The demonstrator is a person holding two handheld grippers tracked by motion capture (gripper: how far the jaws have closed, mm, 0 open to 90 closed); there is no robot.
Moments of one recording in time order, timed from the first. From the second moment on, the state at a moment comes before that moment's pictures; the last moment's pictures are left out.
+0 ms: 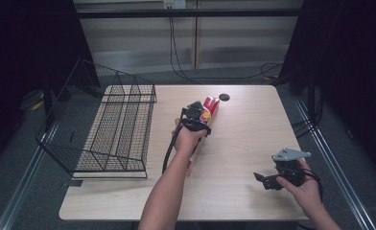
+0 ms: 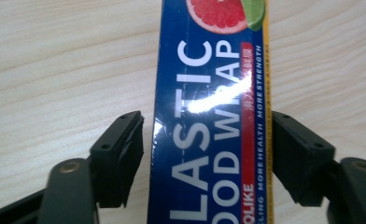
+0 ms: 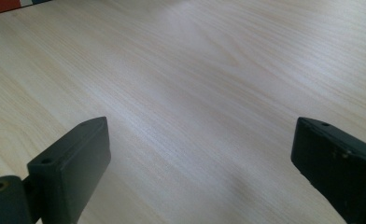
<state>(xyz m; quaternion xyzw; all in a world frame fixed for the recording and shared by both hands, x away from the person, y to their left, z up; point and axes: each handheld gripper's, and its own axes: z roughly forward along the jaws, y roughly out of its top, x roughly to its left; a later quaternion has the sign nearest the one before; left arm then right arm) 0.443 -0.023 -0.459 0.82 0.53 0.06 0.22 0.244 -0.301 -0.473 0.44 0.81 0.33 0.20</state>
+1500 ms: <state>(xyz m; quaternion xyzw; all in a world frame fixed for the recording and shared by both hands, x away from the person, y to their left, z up) 0.448 0.012 -0.355 0.84 0.53 0.02 0.14 0.243 -0.301 -0.470 0.44 0.81 0.34 0.20</state>
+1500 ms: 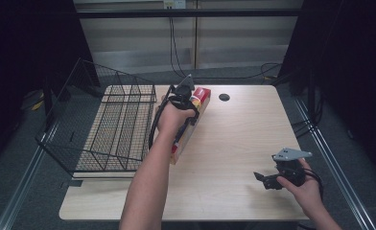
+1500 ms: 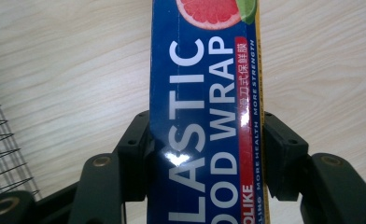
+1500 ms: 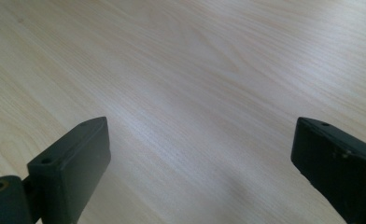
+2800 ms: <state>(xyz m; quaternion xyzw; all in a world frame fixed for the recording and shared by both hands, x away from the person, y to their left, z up) 0.443 0.062 -0.305 0.81 0.56 0.01 0.16 0.243 -0.302 -0.469 0.44 0.81 0.34 0.21</state>
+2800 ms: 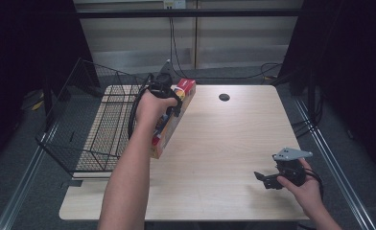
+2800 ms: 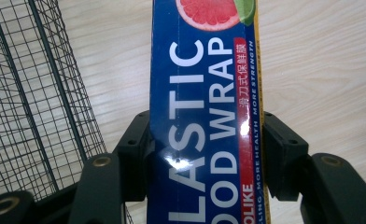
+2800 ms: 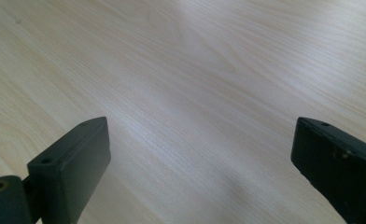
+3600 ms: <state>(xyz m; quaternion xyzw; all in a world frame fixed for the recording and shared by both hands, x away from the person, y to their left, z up) 0.440 0.087 -0.288 0.80 0.58 0.01 0.15 0.243 -0.303 -0.467 0.44 0.81 0.34 0.21</state>
